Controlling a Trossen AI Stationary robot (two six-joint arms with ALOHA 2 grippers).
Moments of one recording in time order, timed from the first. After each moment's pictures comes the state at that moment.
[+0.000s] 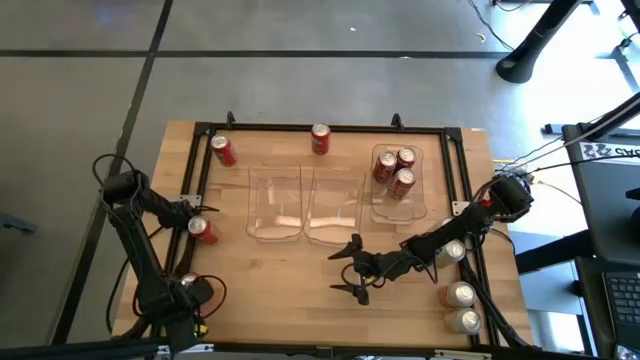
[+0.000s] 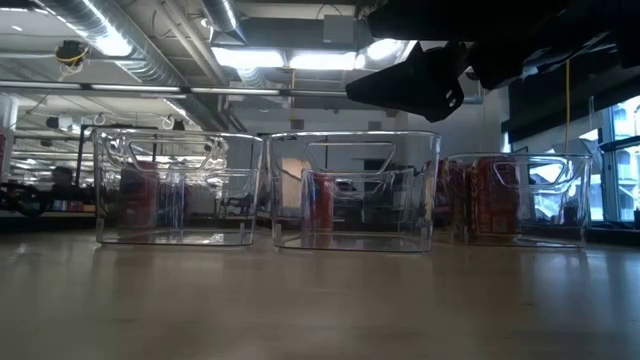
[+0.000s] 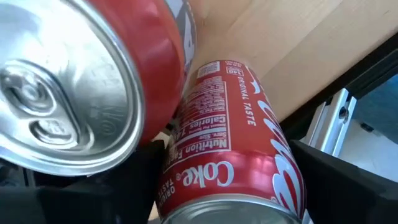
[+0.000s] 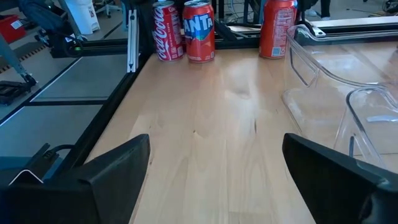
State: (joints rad) left arm -1.15 1.63 1.17 -1.05 0.21 -1.84; right arm 0.52 1.75 0.76 0.71 0.36 0.21
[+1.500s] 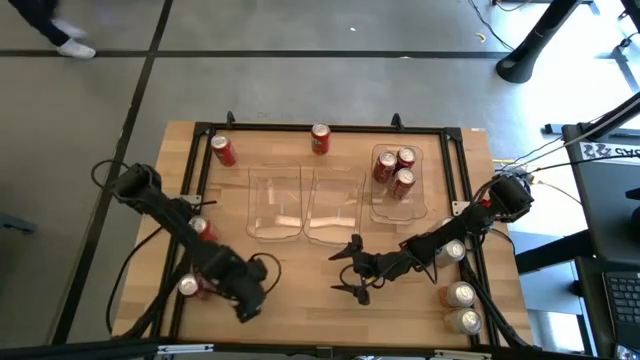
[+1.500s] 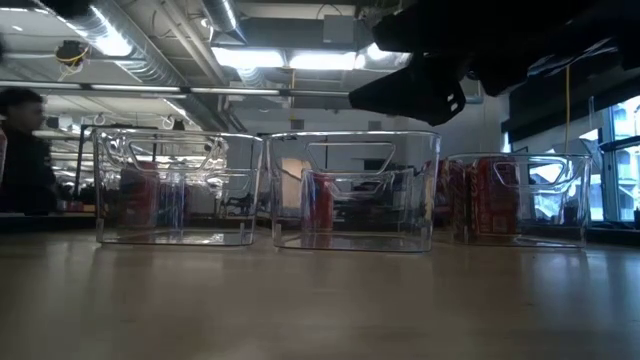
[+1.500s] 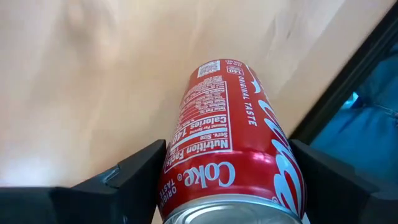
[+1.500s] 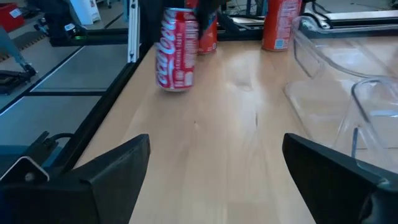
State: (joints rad) left arm -0.68 1.63 1.19 -0.90 0.10 -1.24; right arm 0.52 1.75 0.76 0.67 0.35 0.20
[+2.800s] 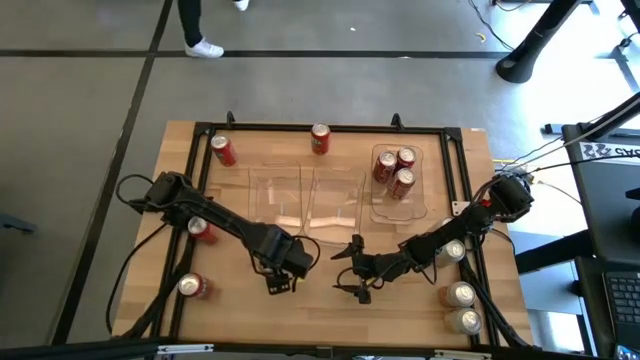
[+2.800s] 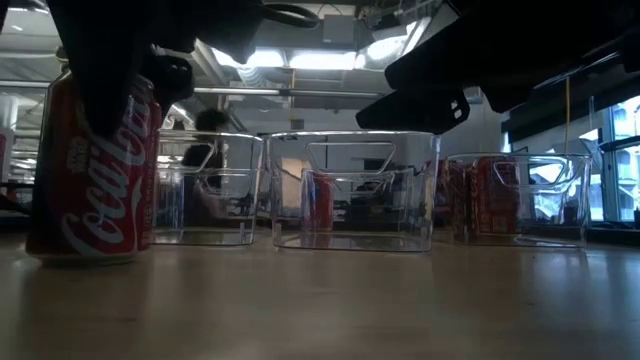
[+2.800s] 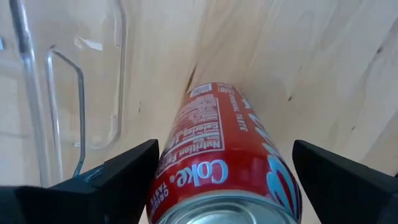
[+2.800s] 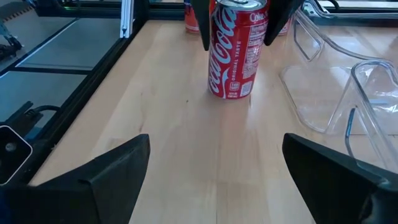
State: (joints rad) left arm -0.39 1.87 1.48 -1.16 0.01 -0.68; right arm 0.52 1.75 0.76 0.59 0.36 0.17
